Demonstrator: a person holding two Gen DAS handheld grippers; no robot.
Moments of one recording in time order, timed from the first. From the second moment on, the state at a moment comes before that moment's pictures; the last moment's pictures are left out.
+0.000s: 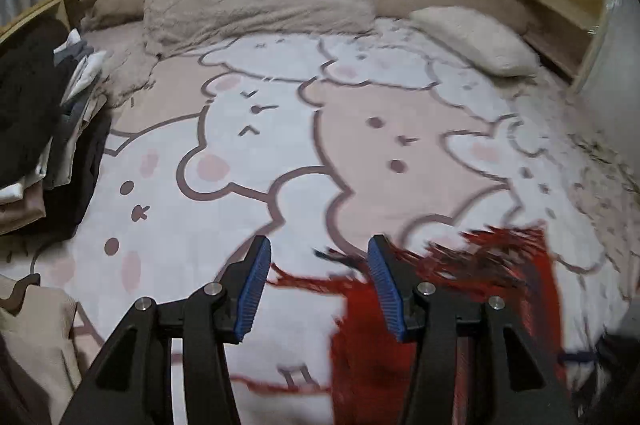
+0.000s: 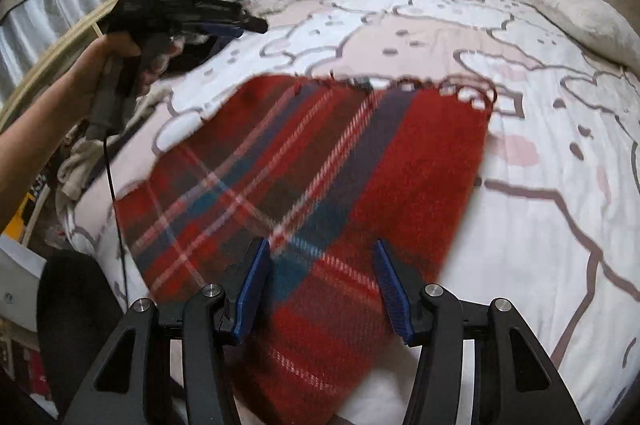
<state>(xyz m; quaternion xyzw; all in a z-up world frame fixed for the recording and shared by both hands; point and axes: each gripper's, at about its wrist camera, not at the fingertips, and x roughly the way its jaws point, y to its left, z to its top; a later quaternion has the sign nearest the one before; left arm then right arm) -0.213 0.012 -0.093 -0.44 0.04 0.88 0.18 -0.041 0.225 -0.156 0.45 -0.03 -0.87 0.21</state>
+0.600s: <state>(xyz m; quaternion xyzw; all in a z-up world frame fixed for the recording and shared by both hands) -0.026 0.029 -0.137 -0.46 0.03 0.86 0.23 -0.083 0.231 -0.122 0.40 0.02 -0.90 0.19</state>
